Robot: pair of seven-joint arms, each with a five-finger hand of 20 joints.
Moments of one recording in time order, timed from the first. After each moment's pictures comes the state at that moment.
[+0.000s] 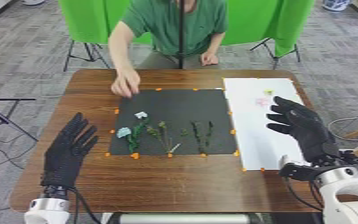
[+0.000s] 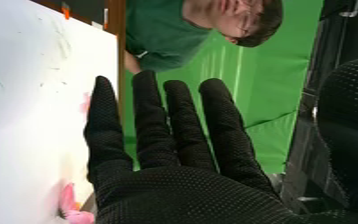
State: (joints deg) left arm 128.5 -71.9 -97.5 -117.8 43.5 -3.0 15.4; right arm -123.5 -66.2 102.7 -126.3 -67.5 0.2 4.4
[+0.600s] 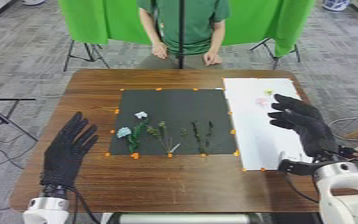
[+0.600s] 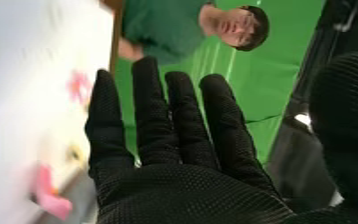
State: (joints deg) left arm 128.3 -71.5 -97.8 -117.8 43.5 -3.4 15.1; right arm -119.9 -60.6 98.6 -122.1 -75.9 7.1 1.1
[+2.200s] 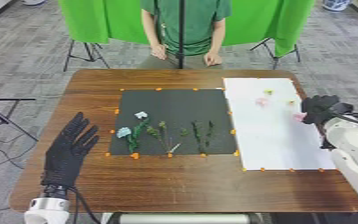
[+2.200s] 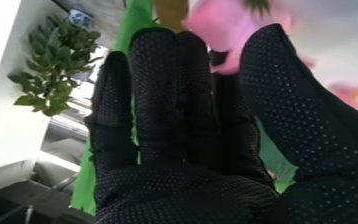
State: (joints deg) left arm 128.5 -71.5 -97.5 -117.8 43.6 -3.4 15.2; right arm -88.9 -37.3 77.7 -93.6 -144.7 -14.0 15.8
